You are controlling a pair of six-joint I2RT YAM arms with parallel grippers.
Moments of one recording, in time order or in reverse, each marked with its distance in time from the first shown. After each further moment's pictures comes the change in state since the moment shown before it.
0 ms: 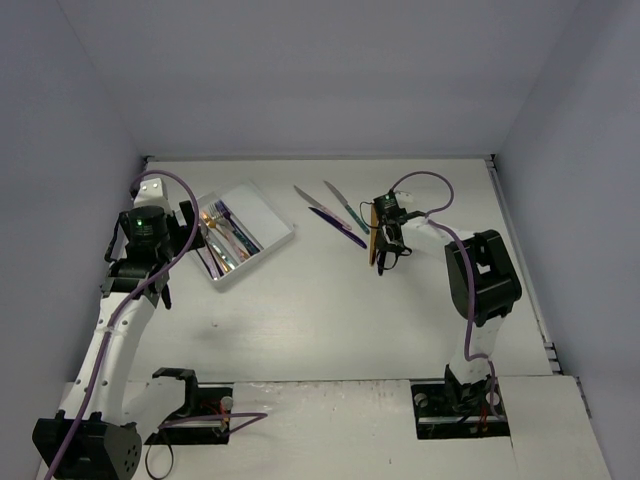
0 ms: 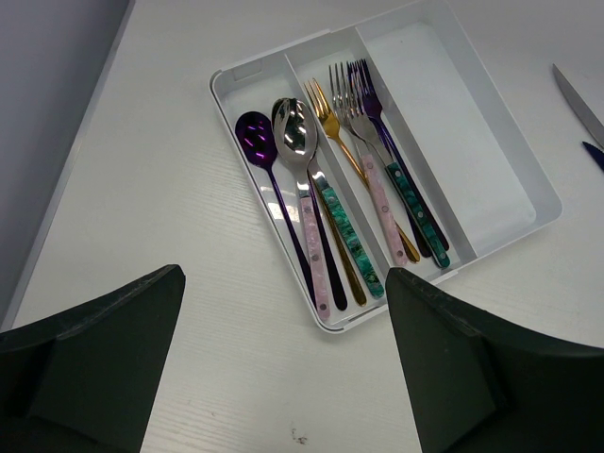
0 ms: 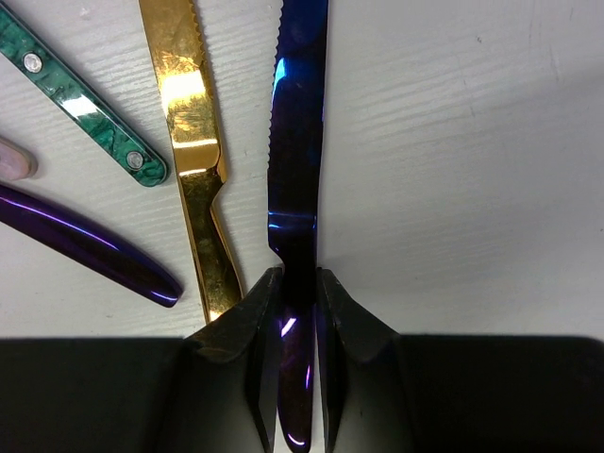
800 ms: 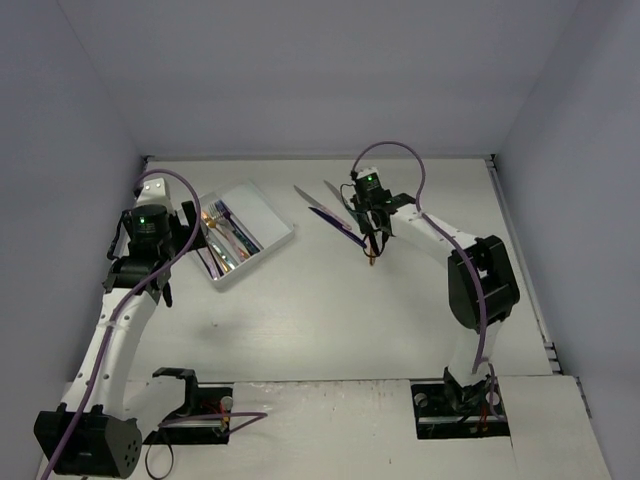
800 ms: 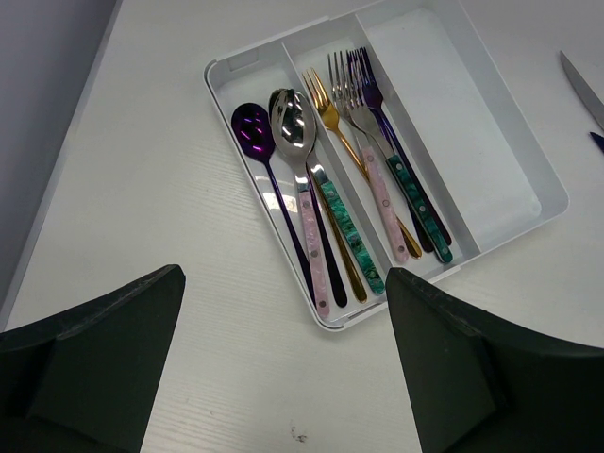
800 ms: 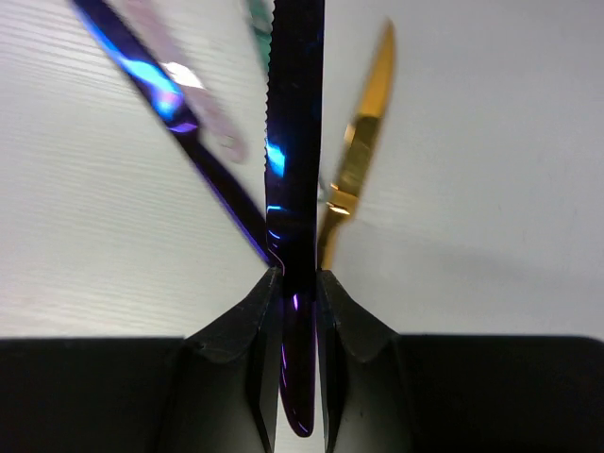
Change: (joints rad) left arm 0.000 0.025 -0.002 0.001 0.009 0.000; right arm 0.097 -0.042 0.179 -0.112 -0.003 -0.383
